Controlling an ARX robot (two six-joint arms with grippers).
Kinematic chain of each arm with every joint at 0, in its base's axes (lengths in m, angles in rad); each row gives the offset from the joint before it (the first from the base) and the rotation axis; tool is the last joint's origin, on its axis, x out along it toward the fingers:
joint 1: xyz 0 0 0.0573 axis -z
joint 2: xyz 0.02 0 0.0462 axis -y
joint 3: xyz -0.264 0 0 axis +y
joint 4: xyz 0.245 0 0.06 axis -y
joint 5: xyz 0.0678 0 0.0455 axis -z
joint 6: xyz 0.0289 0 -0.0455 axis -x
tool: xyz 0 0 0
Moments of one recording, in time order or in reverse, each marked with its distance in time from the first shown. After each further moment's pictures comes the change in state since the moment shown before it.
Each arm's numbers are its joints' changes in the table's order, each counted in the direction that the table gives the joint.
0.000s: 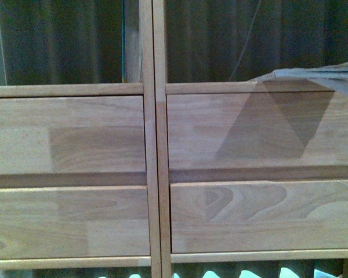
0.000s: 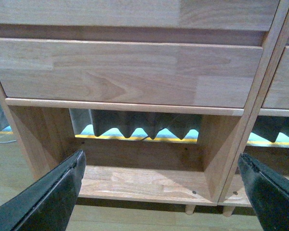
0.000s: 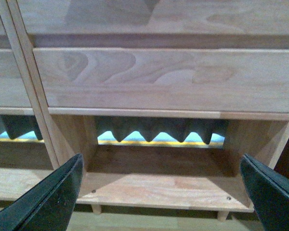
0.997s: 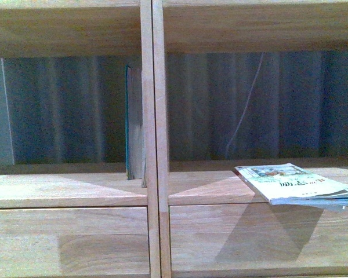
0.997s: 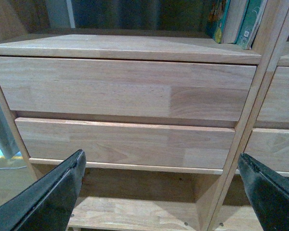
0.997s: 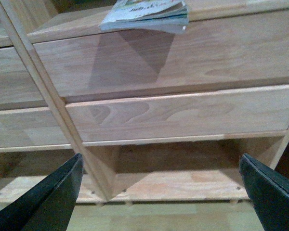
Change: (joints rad) left arm 0.000 0.000 0.000 0.000 0.000 0.000; right arm 0.000 -0.132 -0.051 -0.077 -0.025 -0.143
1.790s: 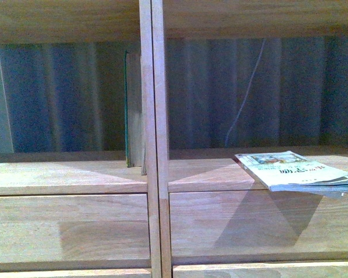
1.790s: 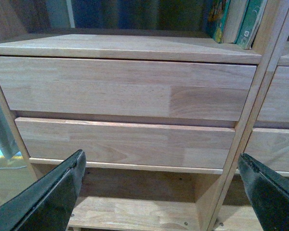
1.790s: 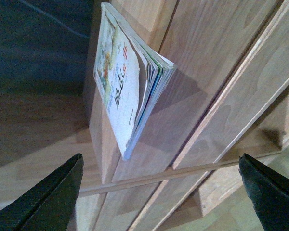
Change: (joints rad) left arm 0.000 0.000 0.000 0.000 0.000 0.000; right arm 0.237 -1.154 -0.745 0.206 -0.329 -1.045
